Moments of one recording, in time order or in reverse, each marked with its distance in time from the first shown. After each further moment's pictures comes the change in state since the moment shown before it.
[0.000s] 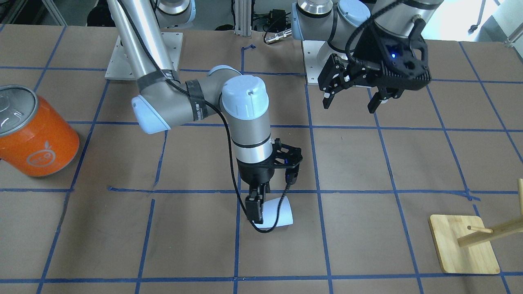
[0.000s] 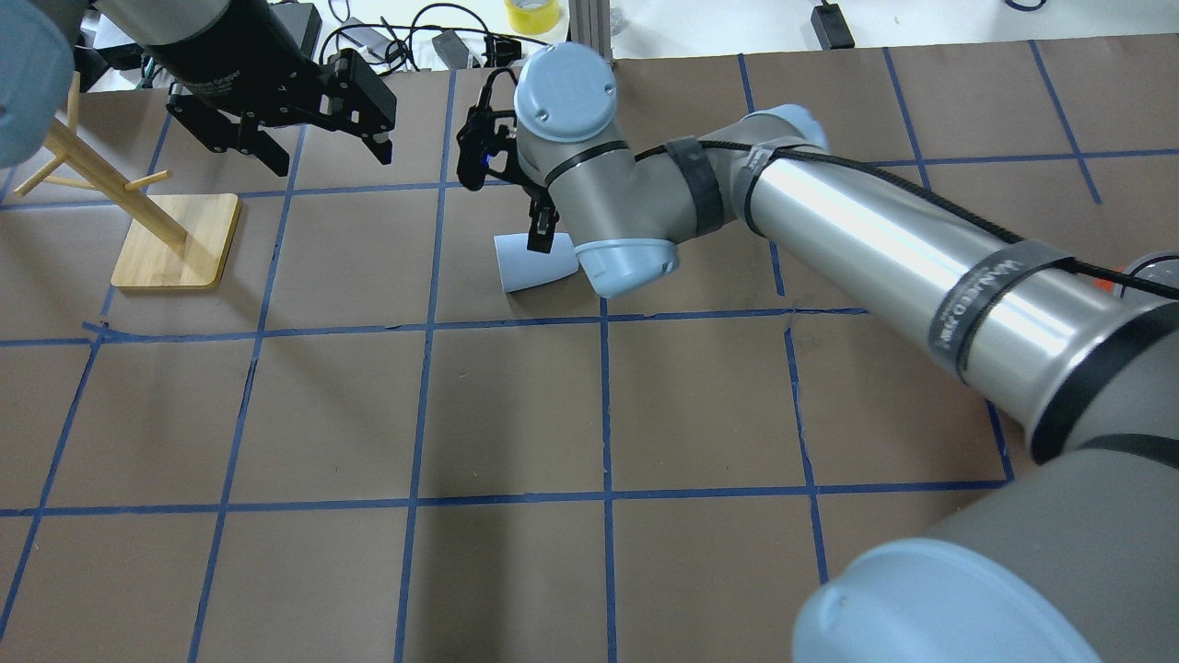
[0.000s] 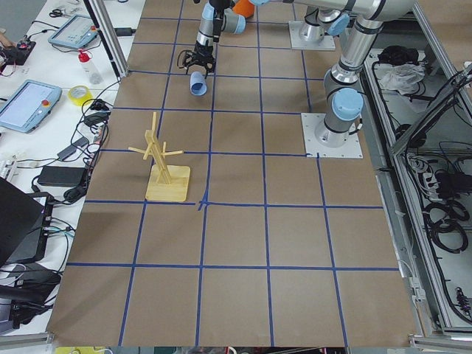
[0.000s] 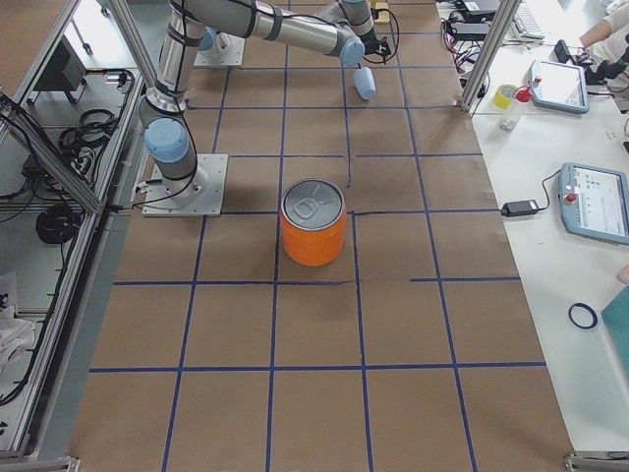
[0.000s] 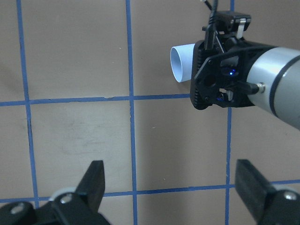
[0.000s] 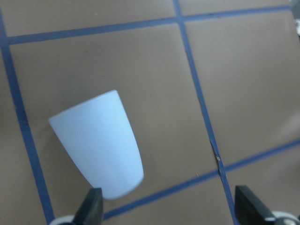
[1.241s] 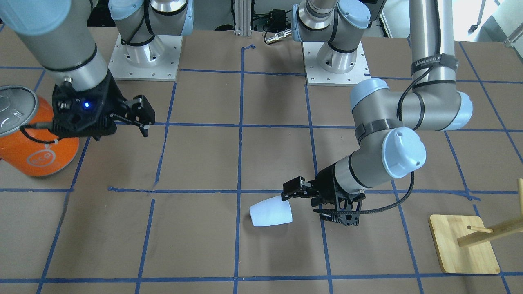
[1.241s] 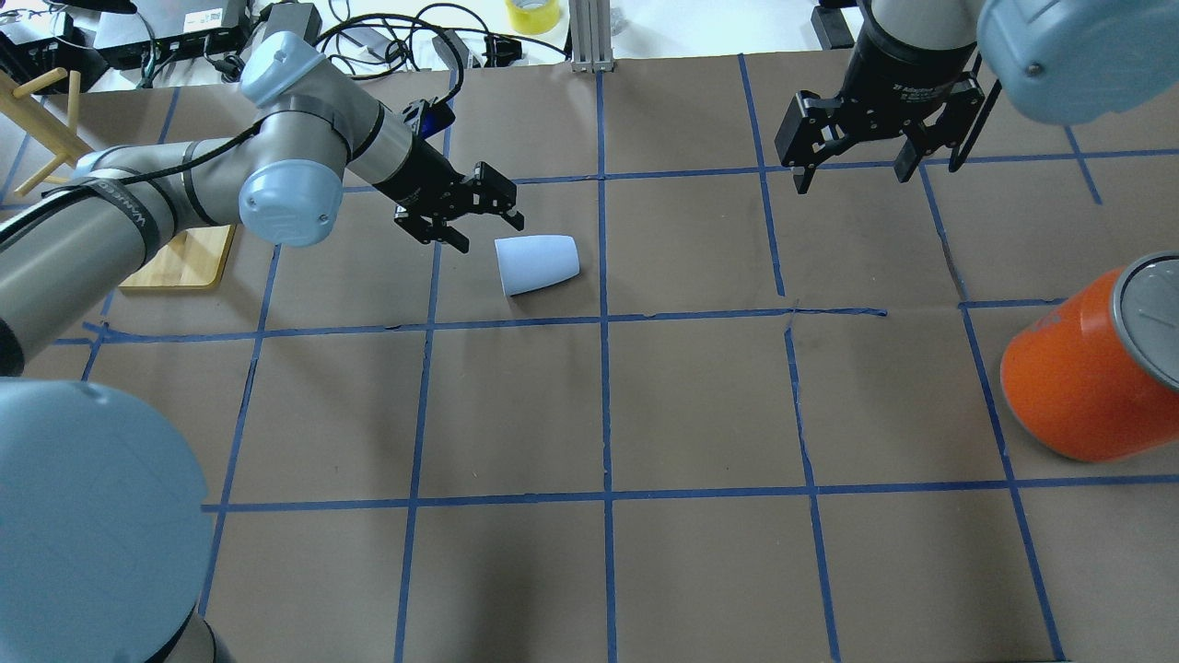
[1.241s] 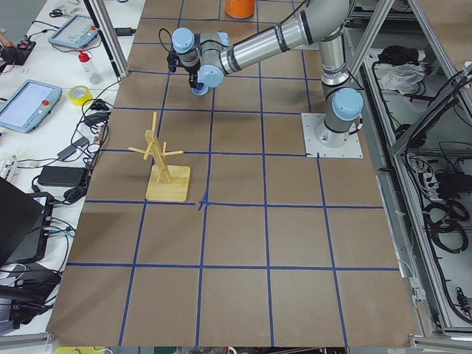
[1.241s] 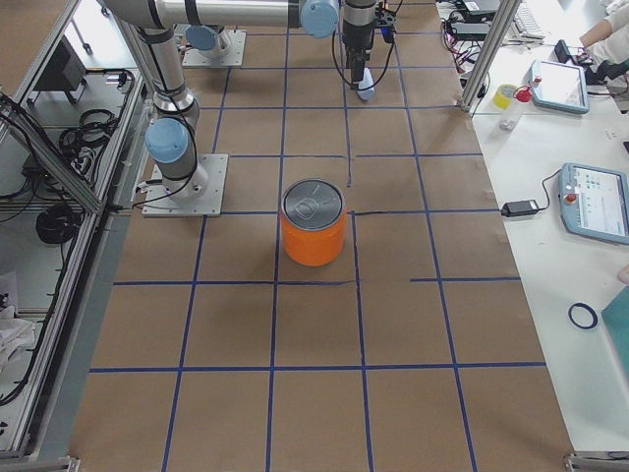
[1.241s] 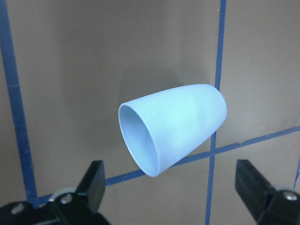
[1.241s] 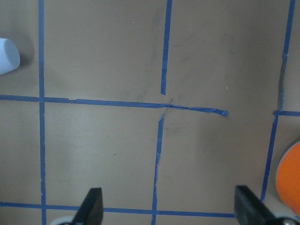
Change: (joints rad) left arm 0.032 -0.471 -0.157 0.437 -0.423 0.057; right arm -0.370 -0.407 -0.002 0.814 -0.007 0.826
